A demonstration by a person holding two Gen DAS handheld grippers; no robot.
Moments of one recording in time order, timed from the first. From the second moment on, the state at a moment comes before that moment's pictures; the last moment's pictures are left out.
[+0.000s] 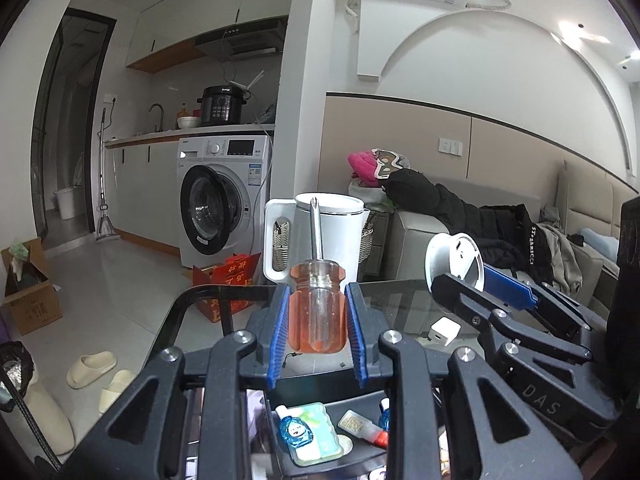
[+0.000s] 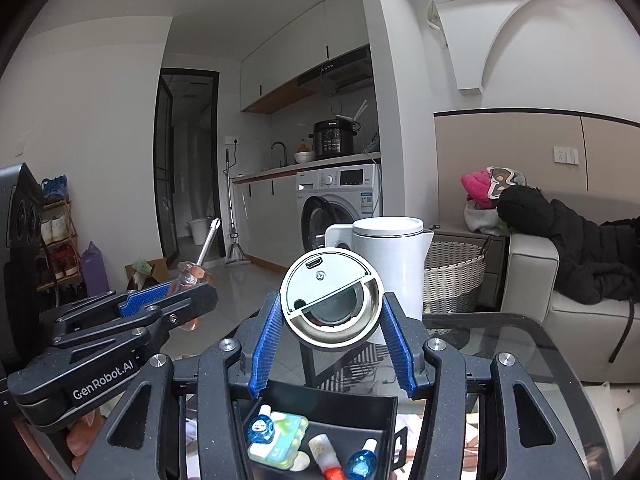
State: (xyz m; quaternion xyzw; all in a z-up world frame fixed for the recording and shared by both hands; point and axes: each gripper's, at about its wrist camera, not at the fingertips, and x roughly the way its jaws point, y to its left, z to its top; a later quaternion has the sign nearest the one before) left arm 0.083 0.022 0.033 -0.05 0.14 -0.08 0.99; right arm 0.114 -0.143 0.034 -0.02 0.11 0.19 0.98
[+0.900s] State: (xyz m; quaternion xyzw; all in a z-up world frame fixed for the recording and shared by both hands) left arm 0.113 0.024 0.016 -0.06 0.18 -0.07 0.98; right arm 0.157 -0.134 0.013 -0.03 0.17 0.17 0.97
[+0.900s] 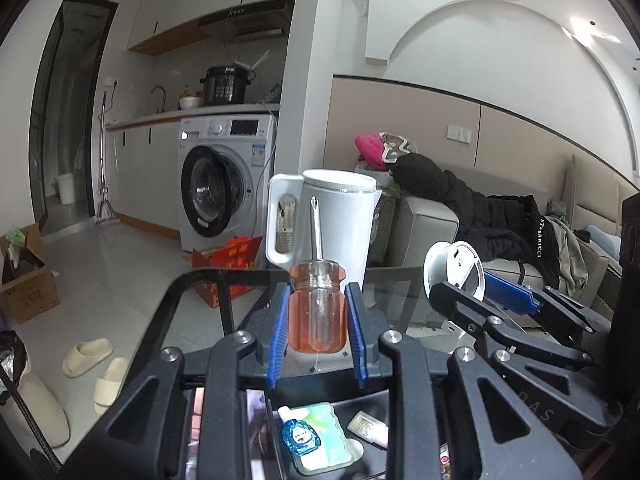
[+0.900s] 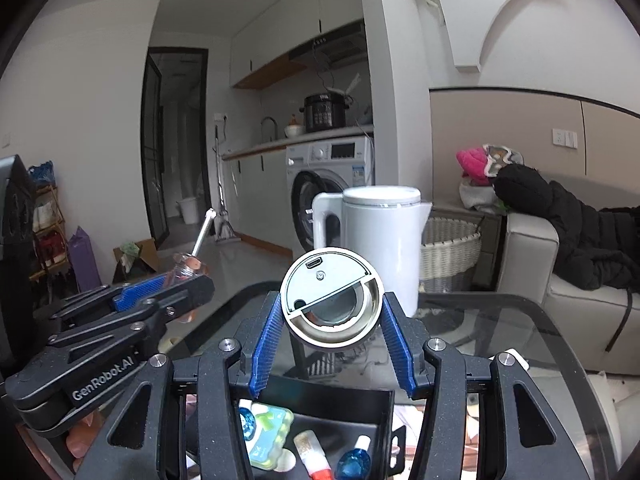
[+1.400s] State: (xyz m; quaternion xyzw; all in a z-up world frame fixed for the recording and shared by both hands) left arm 0.155 0.006 -0.020 -0.04 0.33 -0.08 0.94; right arm 0.213 -0.124 -0.050 -0.08 0.37 0.14 0.92
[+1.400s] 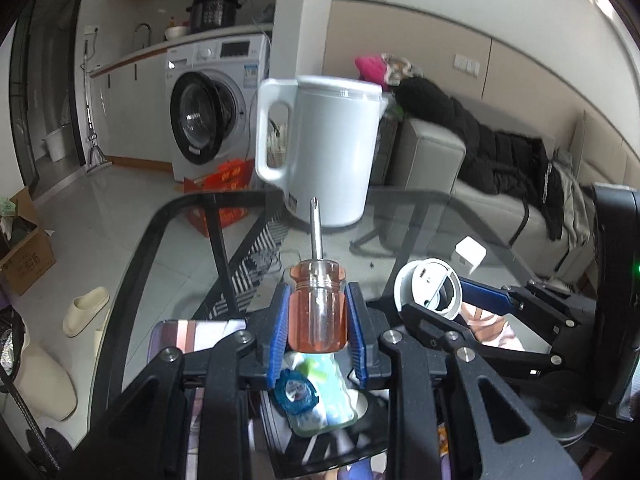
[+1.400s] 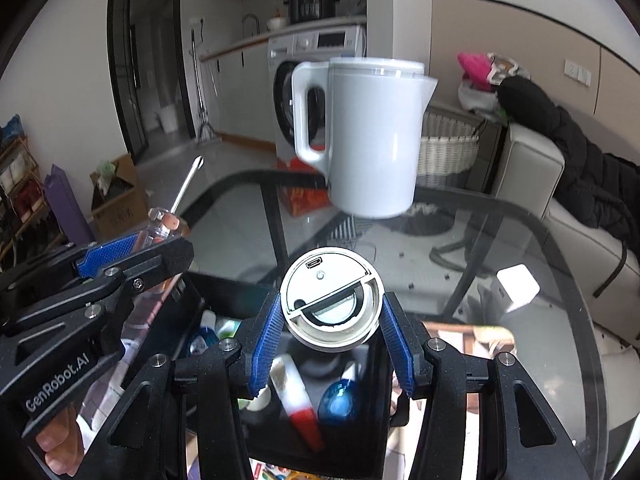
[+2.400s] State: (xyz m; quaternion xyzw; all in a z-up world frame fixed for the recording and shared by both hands) left arm 0.152 0.000 -0.040 -0.02 0.40 -0.11 0.91; right arm 0.192 -0.116 -0.073 -0.12 0.43 0.18 0.88
